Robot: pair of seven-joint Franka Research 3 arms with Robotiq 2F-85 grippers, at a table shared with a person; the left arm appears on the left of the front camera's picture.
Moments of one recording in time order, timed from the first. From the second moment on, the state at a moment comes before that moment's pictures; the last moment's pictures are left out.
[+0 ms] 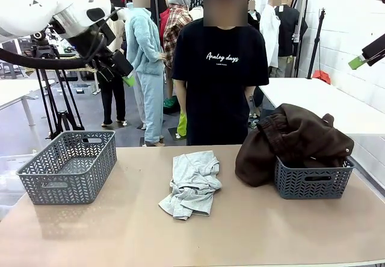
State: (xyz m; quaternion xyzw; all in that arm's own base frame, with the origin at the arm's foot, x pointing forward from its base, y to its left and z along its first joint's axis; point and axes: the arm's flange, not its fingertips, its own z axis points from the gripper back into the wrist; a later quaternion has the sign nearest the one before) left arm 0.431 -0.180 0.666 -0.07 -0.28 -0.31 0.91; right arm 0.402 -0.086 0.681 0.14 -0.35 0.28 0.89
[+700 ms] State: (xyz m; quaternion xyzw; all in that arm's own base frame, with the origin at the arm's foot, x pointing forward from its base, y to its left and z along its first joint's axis) left arm 0.429 -0.181 0.670 -0.07 -0.28 -0.31 0.90; right arm 0.427 0.071 0.678 0.24 -0.33 0.45 0.80
